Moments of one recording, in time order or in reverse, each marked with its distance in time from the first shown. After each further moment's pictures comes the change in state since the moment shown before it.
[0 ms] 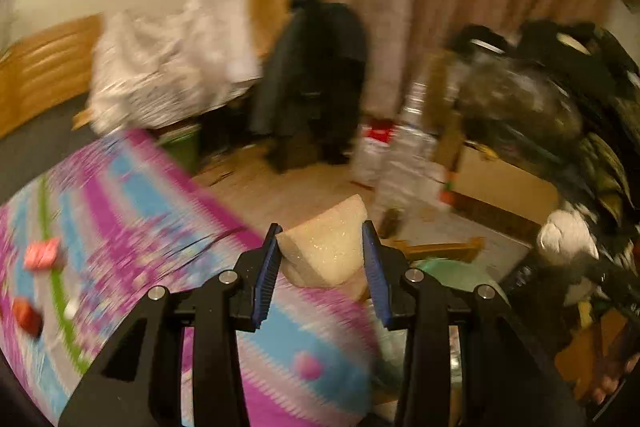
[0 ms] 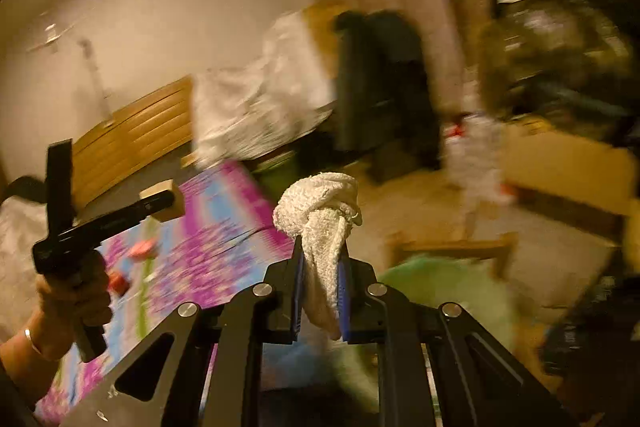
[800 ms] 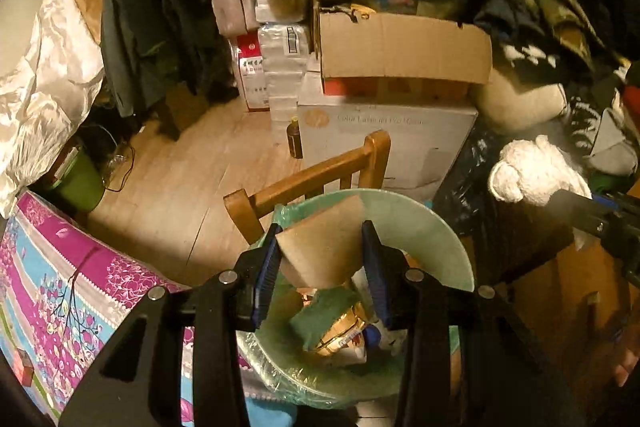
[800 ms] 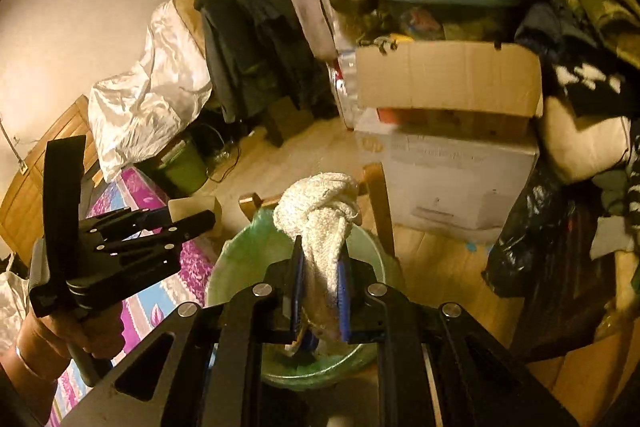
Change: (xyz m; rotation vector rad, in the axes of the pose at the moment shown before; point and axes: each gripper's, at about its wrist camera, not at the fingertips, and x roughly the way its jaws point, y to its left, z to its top) left arm 0.146 -0.197 -0.059 0.401 0.315 -0.180; right arm 0.038 -0.149 -0.050 0.228 0.171 -0.220
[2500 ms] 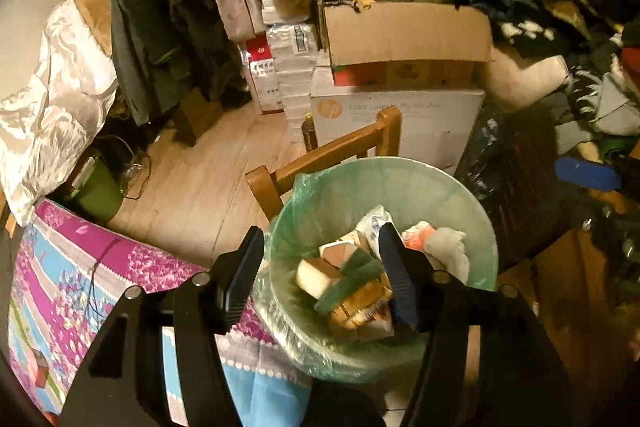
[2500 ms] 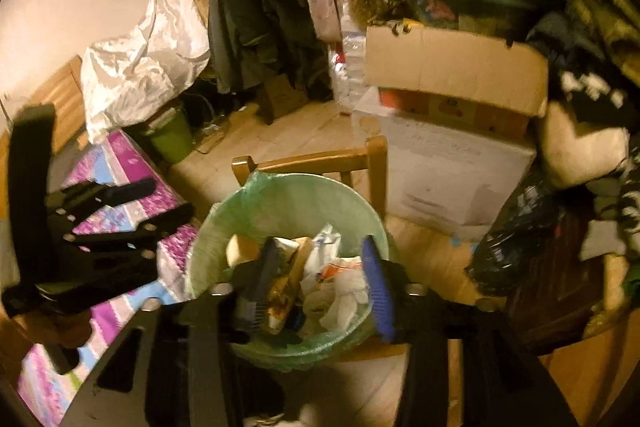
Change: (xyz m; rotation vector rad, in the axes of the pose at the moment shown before) left arm -0.026 0.010 -0.043 0.049 -0.027 0.042; right arm 0.003 0.043 -0.038 -0.138 -0.001 -0.141
